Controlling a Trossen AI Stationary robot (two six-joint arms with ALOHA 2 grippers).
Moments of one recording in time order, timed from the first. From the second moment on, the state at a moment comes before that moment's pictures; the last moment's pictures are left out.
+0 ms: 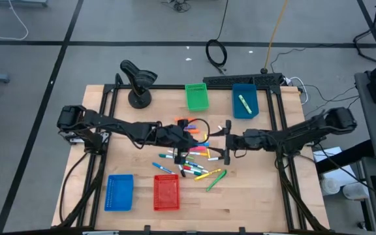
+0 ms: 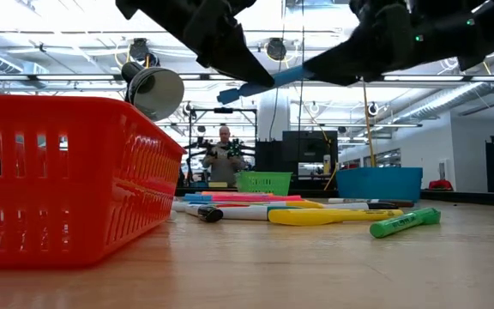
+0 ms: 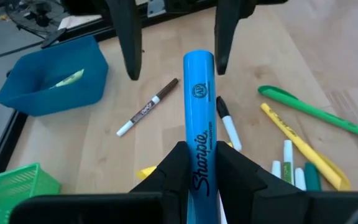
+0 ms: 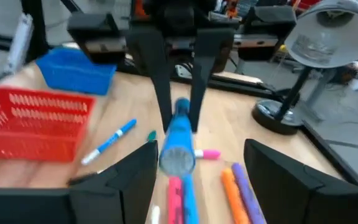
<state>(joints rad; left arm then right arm) -0.08 1.64 1.12 -0.07 -0.14 0.22 0.13 1.27 0.46 0.66 0.20 -0.14</state>
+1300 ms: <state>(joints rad) -0.08 1.64 1.12 -0.07 -0.14 0.20 0.10 1.37 0.46 0.77 0.13 -0.12</state>
